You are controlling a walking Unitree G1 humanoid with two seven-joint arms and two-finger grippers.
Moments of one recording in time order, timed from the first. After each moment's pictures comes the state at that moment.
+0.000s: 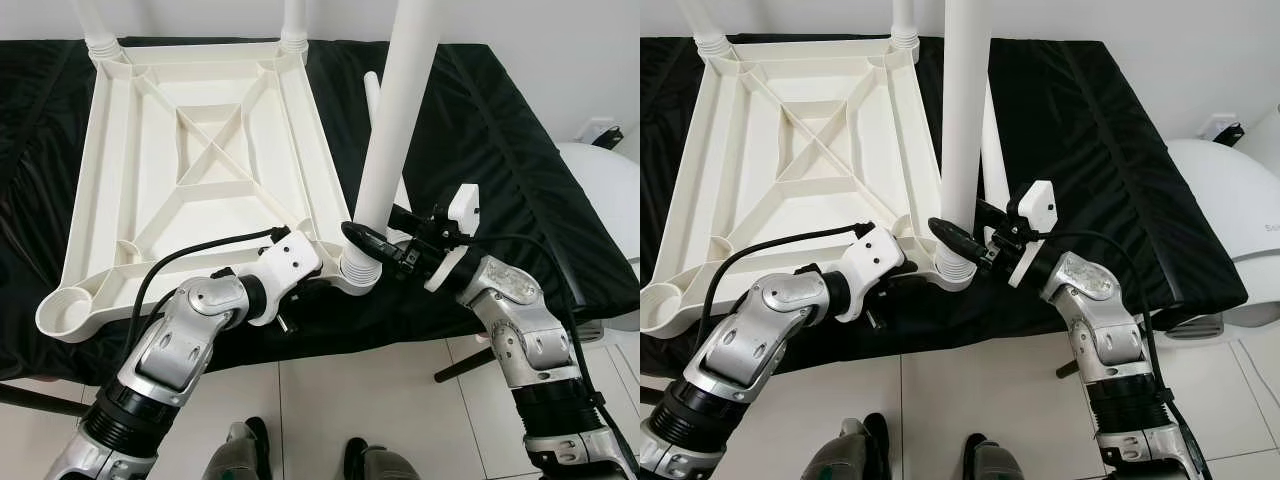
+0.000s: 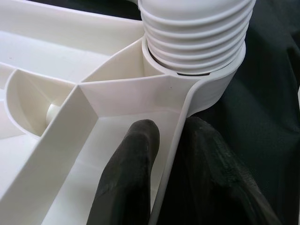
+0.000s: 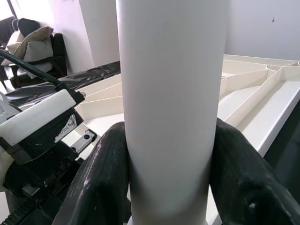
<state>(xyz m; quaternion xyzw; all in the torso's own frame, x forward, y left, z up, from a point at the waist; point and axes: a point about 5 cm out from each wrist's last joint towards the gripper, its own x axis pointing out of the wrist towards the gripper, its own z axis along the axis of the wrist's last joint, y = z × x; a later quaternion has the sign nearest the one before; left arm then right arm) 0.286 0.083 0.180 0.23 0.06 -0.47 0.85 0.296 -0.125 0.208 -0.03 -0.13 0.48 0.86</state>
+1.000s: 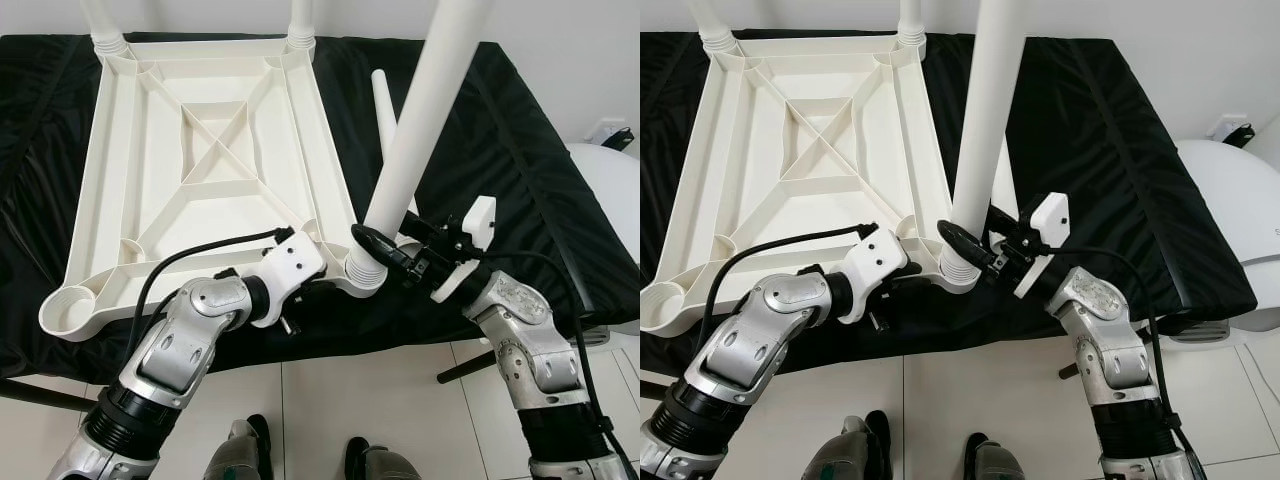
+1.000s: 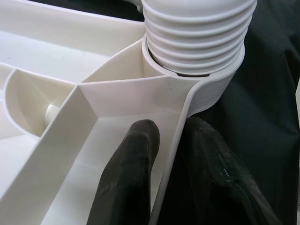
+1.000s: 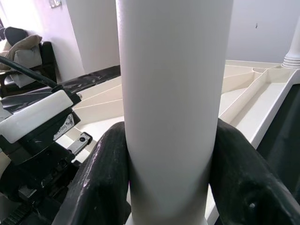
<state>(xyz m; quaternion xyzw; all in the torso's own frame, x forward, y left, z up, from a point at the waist) 0.284 0.079 0.182 0.23 0.05 -0.47 0.85 0.281 -0.135 0.203 -0.02 -0.15 0.44 0.89</state>
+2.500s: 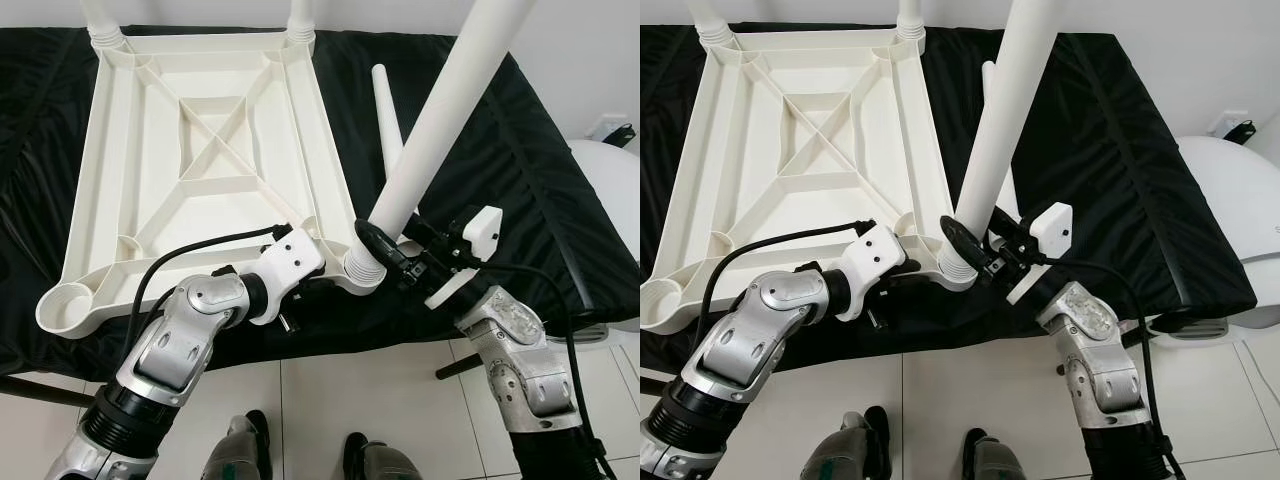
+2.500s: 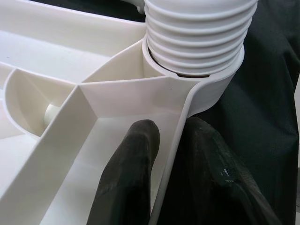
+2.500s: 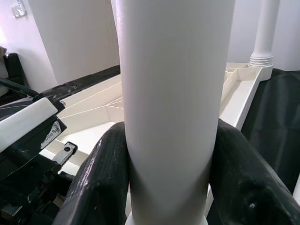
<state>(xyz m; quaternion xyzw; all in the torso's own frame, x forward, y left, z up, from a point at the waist) 0.284 0.079 0.184 0.23 0.05 -0.47 0.85 0.267 -0.128 0.200 0.00 -0.17 0.37 0.91</state>
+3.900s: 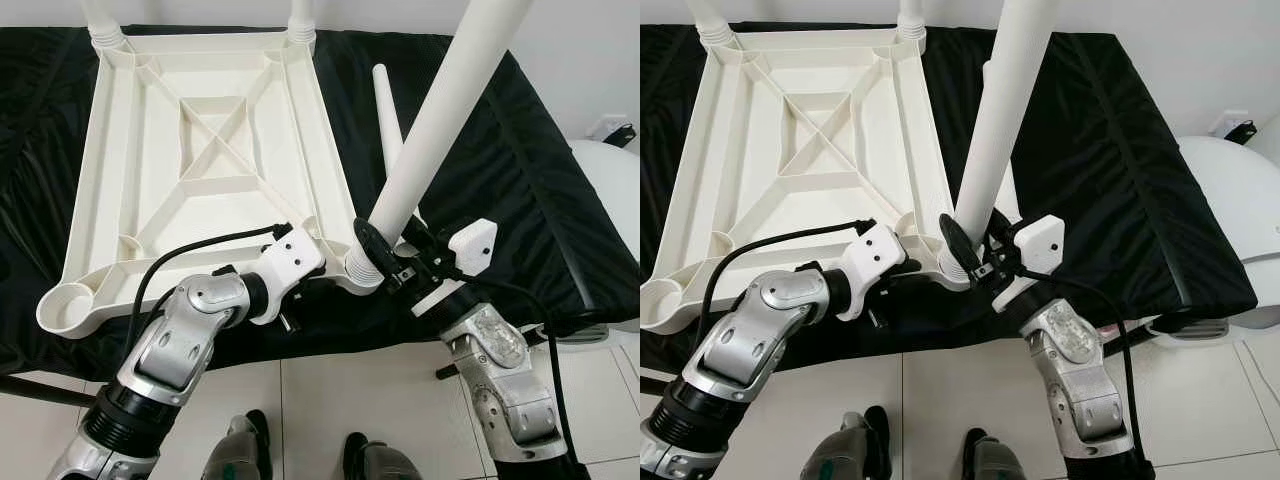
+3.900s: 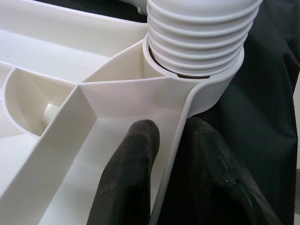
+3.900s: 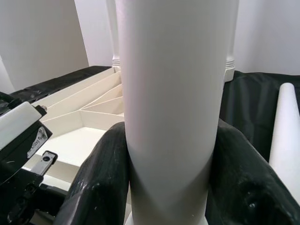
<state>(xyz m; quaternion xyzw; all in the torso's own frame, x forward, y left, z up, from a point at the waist) 0.284 0.079 0.184 0.23 0.05 -0.47 0.85 0.254 -0.115 0.199 0.00 -0.18 0.28 0.94</state>
